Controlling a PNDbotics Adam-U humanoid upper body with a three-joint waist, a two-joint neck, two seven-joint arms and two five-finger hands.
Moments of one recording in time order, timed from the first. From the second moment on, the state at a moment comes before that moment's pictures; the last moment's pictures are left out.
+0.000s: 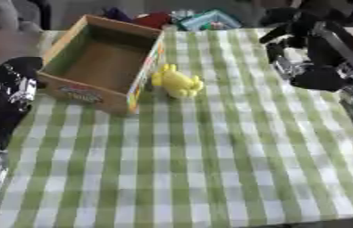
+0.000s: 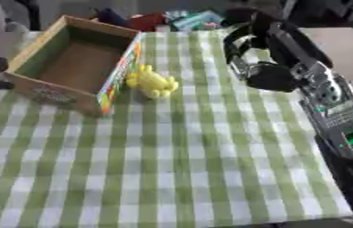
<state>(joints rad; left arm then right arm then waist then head) -0.37 0.31 -0.08 -1.69 0.04 -0.06 0.02 -0.59 -0.55 0.13 -1.64 0.08 -0.17 0.28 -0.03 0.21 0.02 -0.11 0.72</state>
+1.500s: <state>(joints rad) -0.38 0.30 -0.10 -1.69 0.04 -0.06 0.00 -0.86 -0.31 0.23 -1.04 0.60 -0.35 0.32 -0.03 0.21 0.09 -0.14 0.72</state>
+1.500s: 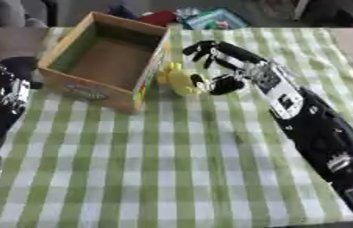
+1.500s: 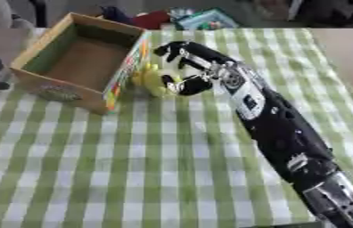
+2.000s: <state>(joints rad) -0.39 0.30 -0.11 -1.69 0.04 -0.06 0.00 -0.87 -0.28 0.23 -0.97 0.75 -0.38 0.26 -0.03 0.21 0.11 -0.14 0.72</state>
